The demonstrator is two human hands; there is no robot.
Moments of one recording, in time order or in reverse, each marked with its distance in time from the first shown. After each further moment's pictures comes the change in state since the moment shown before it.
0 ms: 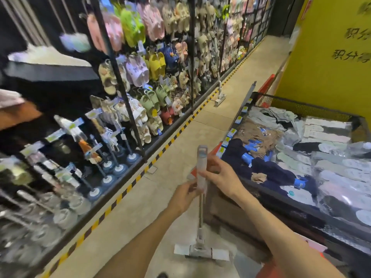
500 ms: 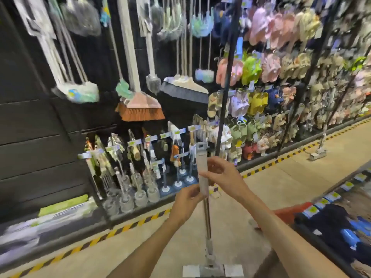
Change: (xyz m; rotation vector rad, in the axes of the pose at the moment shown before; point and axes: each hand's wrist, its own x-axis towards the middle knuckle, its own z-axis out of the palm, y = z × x) left_hand -0.183 0.012 -0.175 -0.135 0.660 0.033; right_hand 0.022 -0.178 0.191 0.026 -0.458 -0.406
